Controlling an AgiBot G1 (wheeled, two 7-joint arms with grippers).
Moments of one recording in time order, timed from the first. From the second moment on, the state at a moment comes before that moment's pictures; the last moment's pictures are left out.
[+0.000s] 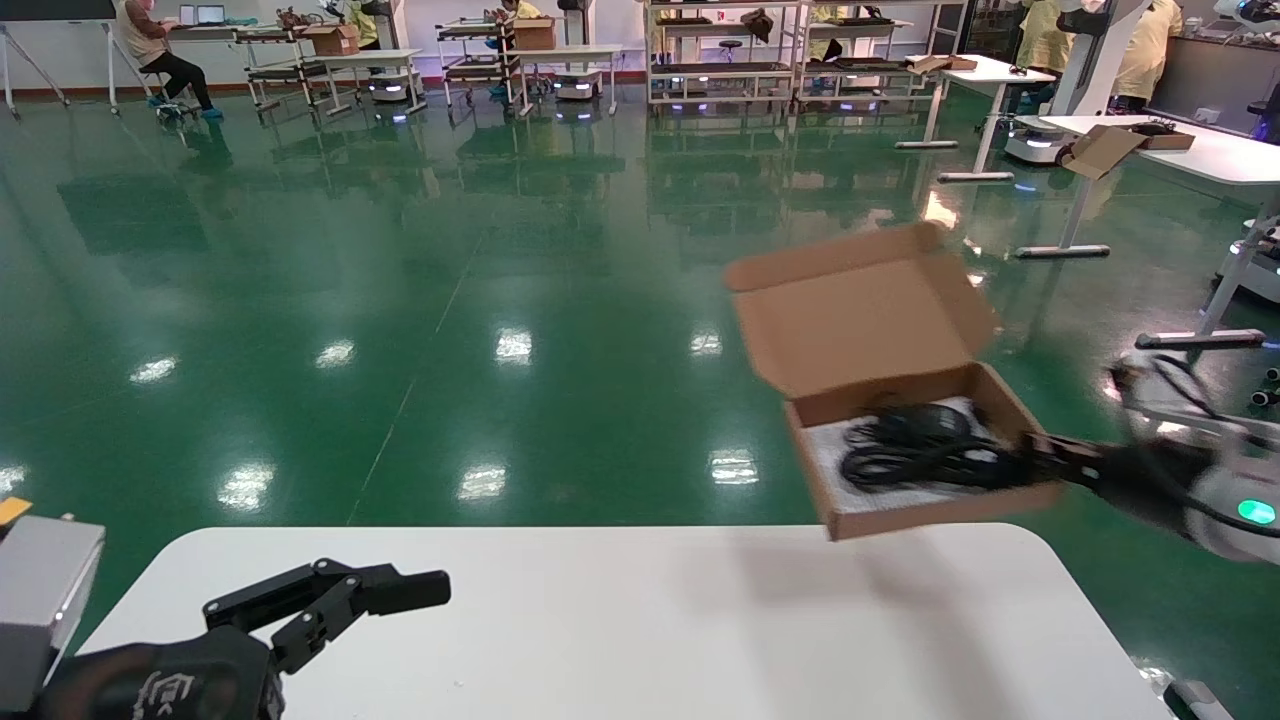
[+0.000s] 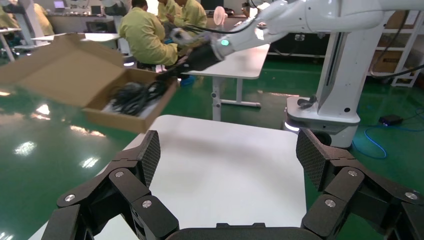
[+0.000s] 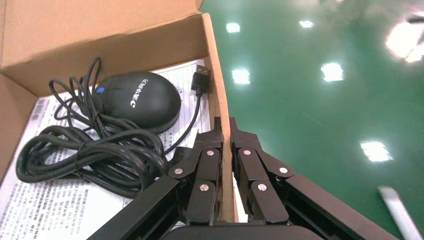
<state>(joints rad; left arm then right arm) -1.06 0.54 0.38 -1.20 0.61 1.39 -0.11 1.71 -1.08 -1.28 0.04 -0.66 -0.58 0.36</state>
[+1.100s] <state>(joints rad) -1.06 0.54 0.38 -1.20 0.61 1.39 -0.11 1.51 -0.99 -1.22 0.01 -0.58 -0.51 0.20</state>
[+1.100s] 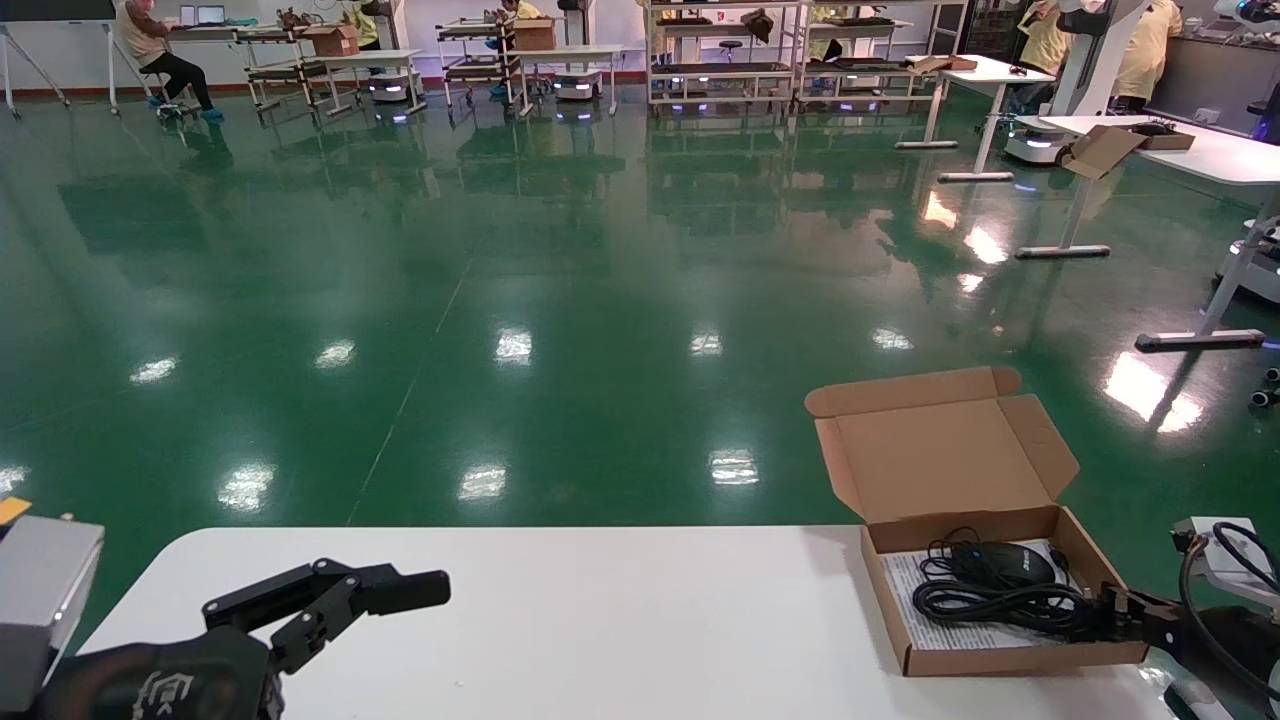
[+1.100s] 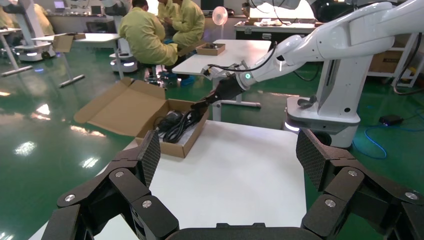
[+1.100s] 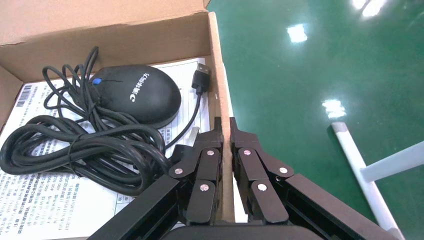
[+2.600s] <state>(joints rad) -1.06 0.54 0.38 -1.20 0.61 1.39 -0.11 1.52 -0.98 -1.27 0.00 -0.65 -0.53 0.11</state>
